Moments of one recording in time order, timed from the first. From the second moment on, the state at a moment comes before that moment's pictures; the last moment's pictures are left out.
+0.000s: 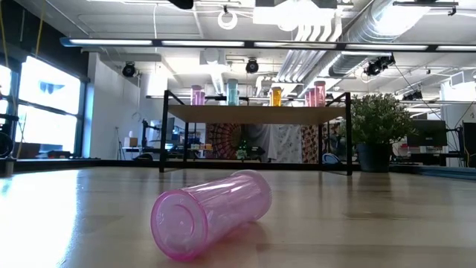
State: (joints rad) left arm 0.22 1.21 1.04 0.11 0.37 -1.30; right arm 0.23 1.65 1.69 -0.44 0.80 -1.20
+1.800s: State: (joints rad) left arm 0.20 1.30 1.05 0.25 -0.07 -0.16; right arm -0.11 1.41 1.69 -0.52 -0.05 0.04
